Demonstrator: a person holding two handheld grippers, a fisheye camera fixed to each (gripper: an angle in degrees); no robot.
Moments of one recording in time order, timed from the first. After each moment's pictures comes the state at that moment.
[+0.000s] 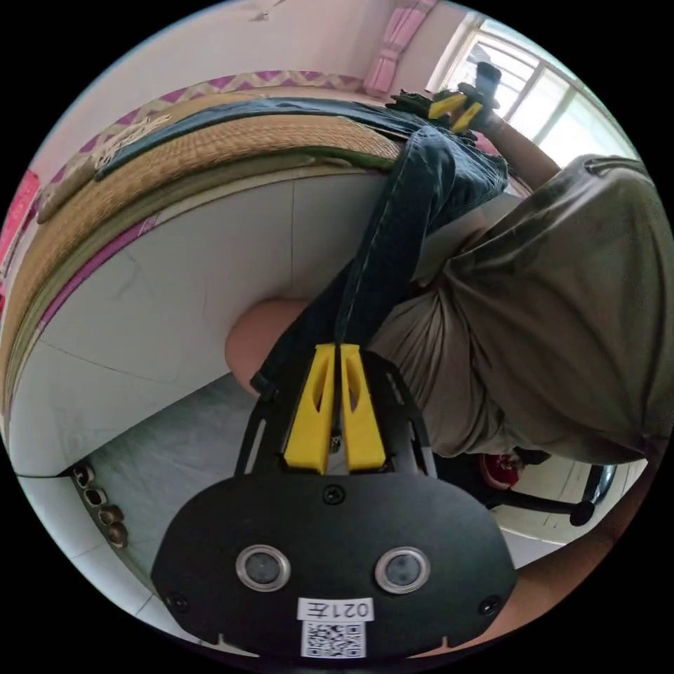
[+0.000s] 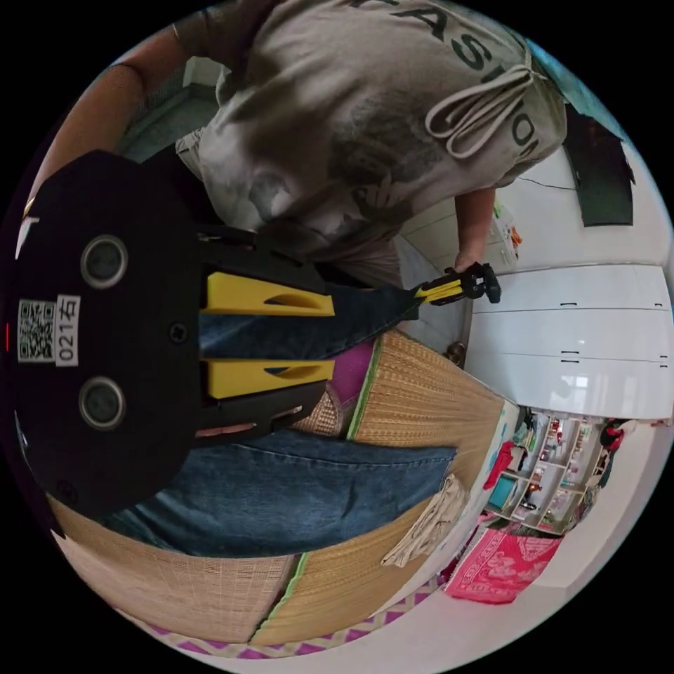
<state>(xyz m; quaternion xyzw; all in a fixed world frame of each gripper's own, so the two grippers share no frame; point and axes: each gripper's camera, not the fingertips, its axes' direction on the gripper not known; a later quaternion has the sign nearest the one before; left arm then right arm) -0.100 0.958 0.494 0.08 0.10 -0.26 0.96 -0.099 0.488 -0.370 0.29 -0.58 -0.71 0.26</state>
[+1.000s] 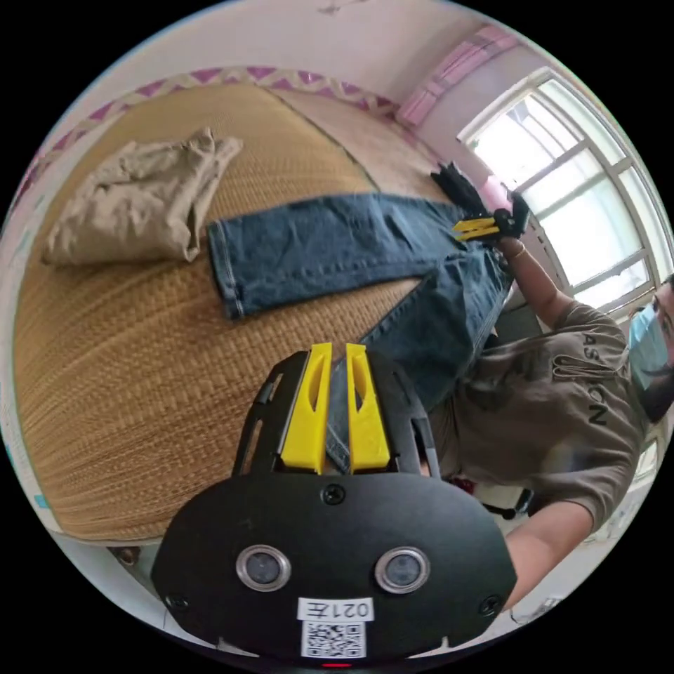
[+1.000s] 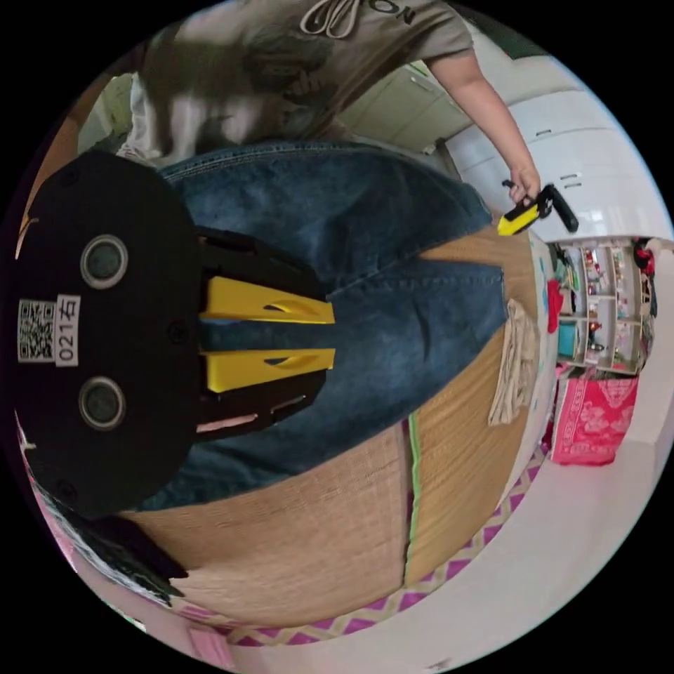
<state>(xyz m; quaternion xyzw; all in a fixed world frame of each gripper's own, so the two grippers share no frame) -0.481 0.866 0.413 0.12 0.17 -0.30 0.93 -0.166 0.383 -0.392 0.22 -0.54 -0.61 0.53</state>
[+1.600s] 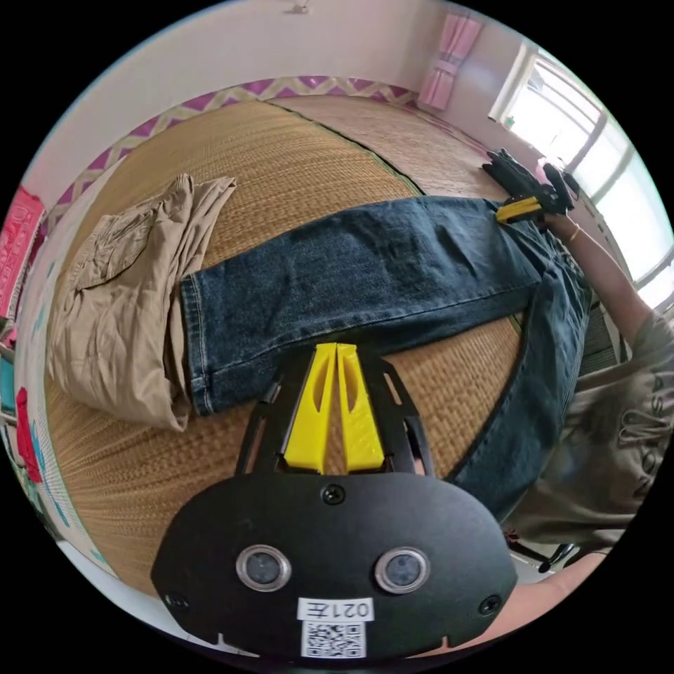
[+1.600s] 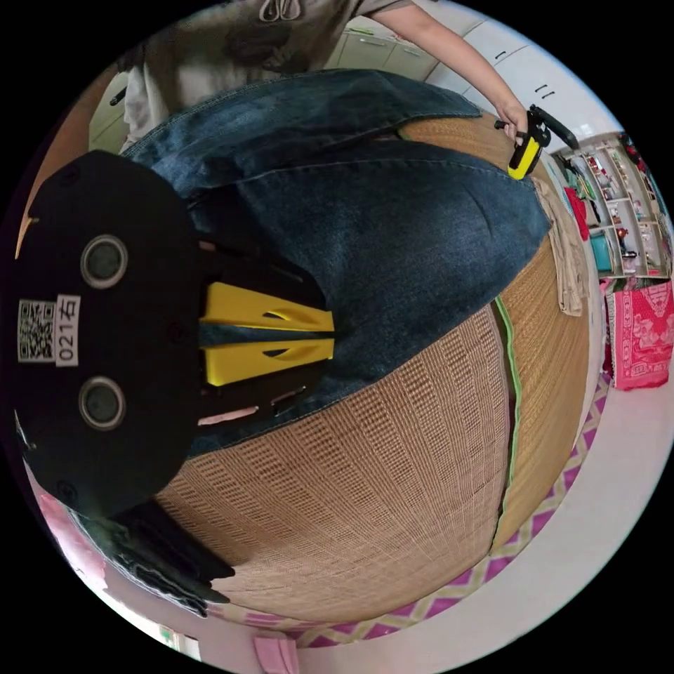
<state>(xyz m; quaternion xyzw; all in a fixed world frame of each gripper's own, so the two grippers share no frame) -0.549 0.682 0.509 0.06 0.07 -0.29 0.95 -0.237 0.300 -0.291 0.12 -0.50 -0.59 0.61</state>
